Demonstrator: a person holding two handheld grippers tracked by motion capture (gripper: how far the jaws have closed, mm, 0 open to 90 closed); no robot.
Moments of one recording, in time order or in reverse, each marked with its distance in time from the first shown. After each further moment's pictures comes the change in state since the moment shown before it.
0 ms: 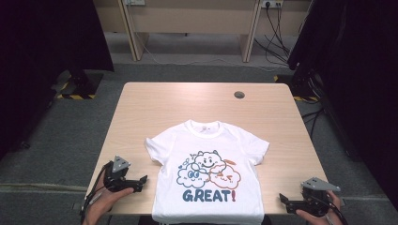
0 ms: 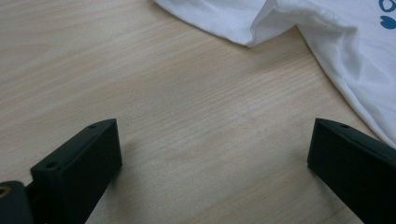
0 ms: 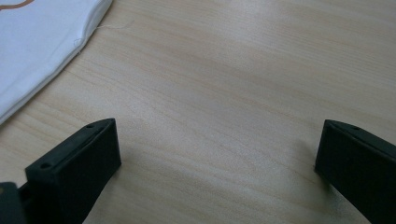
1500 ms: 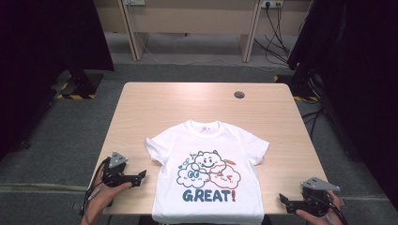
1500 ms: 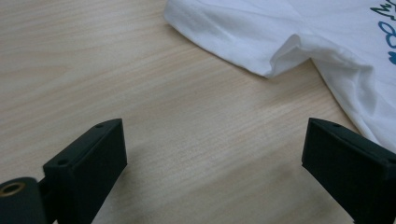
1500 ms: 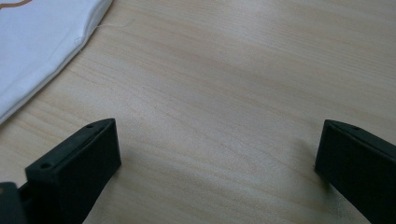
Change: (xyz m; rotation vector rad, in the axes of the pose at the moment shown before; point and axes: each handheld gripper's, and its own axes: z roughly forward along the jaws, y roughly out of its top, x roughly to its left) left arm 0.018 0.016 0.009 -0.045 -0.024 -0.054; right arm 0.000 0.000 0.000 0.006 0.001 -0.001
